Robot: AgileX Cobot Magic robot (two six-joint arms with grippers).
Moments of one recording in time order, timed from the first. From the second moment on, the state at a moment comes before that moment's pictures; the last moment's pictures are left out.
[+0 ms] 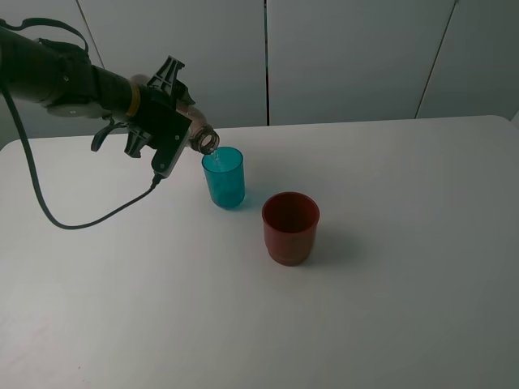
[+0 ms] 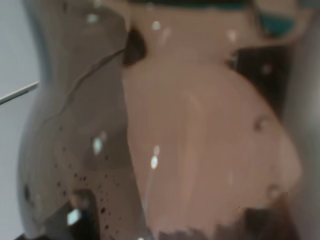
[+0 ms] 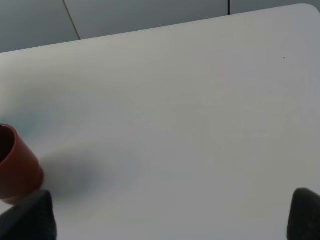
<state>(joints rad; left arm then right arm) -0.33 1.96 -1.19 1.17 -0.06 0.74 0.06 0.00 -0.51 -0.01 1.11 0.18</state>
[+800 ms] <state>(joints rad) -0.33 1.96 -1.26 1.21 -0.04 0.80 0.06 0.00 -0.51 -0.01 1.11 0.18</state>
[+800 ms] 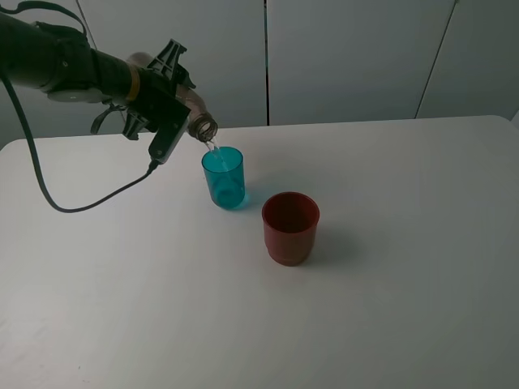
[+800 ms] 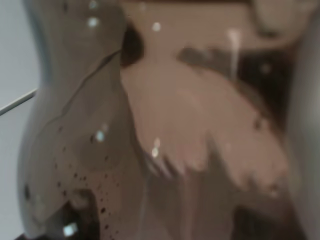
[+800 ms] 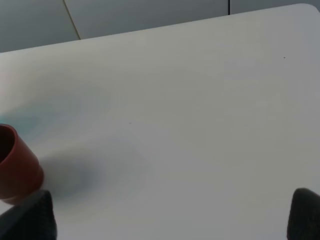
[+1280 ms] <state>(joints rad) -0.33 1.96 -1.26 1.22 -0.01 0.86 0.06 0.00 -0.51 -0.01 1.11 0.18</state>
